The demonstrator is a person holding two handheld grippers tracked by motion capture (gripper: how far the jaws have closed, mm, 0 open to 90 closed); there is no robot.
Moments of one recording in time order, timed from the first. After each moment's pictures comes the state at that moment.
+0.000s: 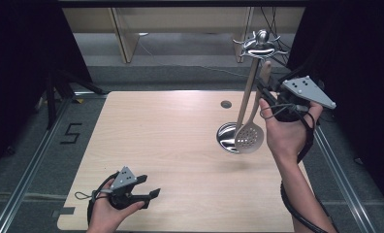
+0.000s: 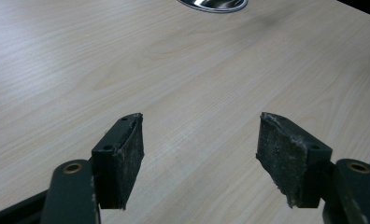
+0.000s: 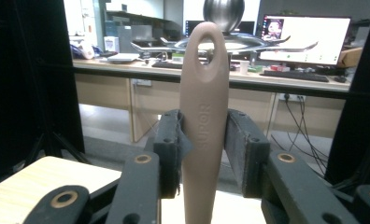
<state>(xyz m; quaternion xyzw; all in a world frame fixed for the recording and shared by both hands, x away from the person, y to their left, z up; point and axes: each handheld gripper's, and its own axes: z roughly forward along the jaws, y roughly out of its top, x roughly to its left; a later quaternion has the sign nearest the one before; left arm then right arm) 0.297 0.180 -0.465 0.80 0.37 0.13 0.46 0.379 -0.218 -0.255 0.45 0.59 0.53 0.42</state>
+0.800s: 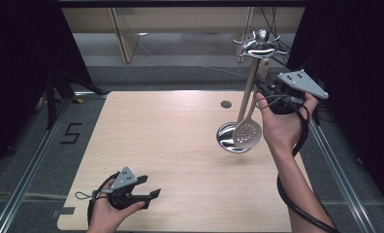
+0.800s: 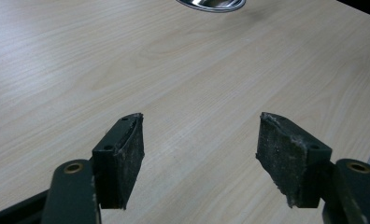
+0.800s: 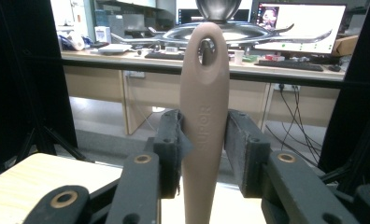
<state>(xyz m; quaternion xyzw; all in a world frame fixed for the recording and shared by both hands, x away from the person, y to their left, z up) 0.297 0.180 -0.464 0.80 0.37 0.13 0.46 0.396 -0.214 -0.254 0.47 0.59 0.51 0.41</state>
